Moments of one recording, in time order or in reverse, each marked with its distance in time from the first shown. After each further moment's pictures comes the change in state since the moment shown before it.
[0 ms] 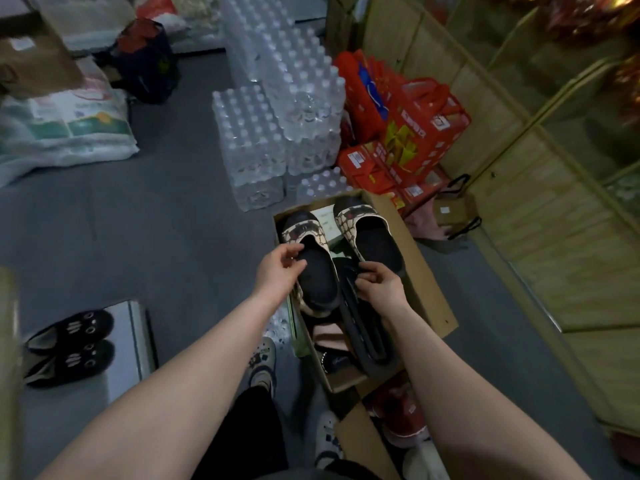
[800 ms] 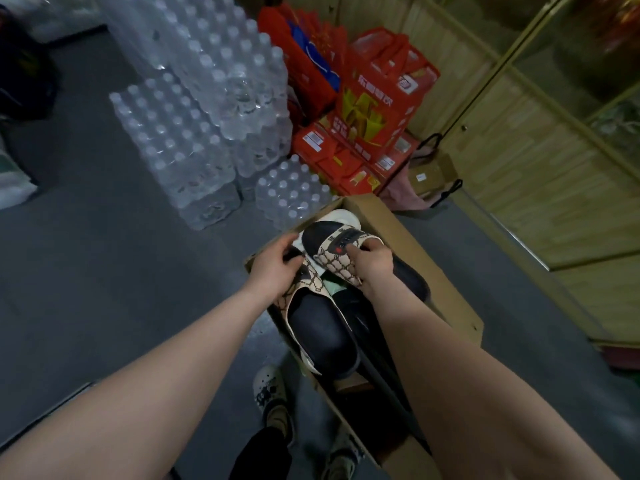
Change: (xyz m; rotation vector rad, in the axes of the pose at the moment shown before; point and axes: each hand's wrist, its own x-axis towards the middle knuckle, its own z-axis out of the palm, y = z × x) left_hand 0.195 0.004 0.018 0.318 -0.387 0.110; right_hand 0.165 -0.055 0.057 0.201 0.403 0.247
